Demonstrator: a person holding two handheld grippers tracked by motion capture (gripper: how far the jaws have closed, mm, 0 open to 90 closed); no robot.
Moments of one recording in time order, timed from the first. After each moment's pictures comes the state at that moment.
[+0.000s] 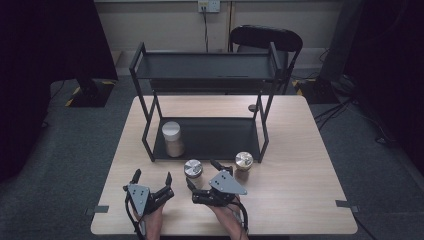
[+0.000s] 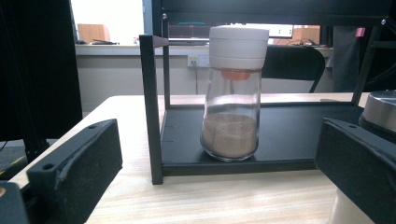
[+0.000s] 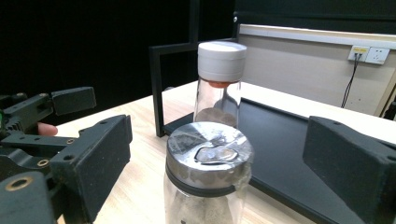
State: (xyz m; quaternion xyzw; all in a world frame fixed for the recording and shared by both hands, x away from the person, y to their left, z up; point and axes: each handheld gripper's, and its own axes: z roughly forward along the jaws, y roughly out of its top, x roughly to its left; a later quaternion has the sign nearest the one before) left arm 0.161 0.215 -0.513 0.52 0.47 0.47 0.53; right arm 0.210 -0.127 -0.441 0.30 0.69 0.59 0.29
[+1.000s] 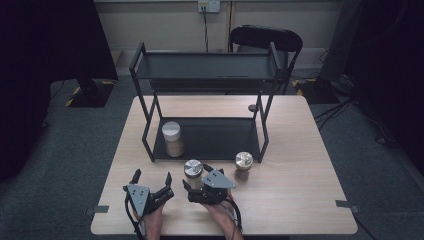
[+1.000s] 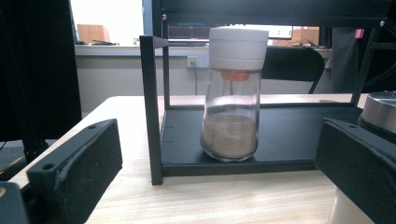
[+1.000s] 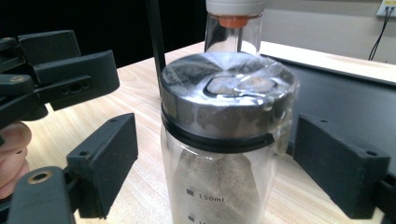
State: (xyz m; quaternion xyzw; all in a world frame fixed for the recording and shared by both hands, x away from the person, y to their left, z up) left arm 0.161 0.216 -0.514 0.52 0.47 0.47 0.53; right arm 0.236 -0.113 -0.461 0.32 0.73 0.56 0.24
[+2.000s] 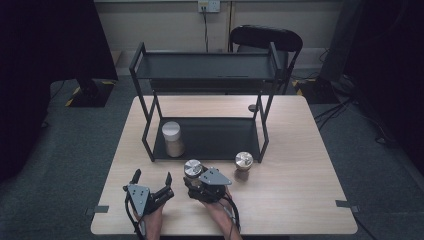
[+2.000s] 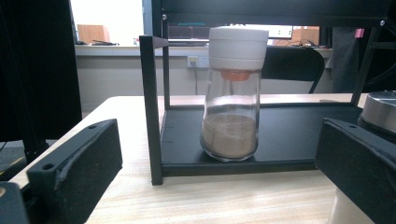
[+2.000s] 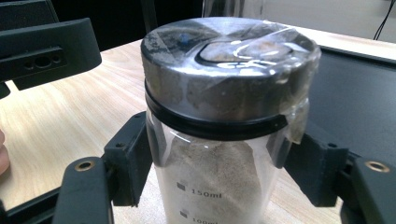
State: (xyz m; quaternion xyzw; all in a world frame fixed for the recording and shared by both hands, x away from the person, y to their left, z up) left arm 0.161 0.216 -0.513 0.52 0.47 0.47 0.53; right arm 0.245 -0.104 -0.458 0.33 0.75 0.53 0.23
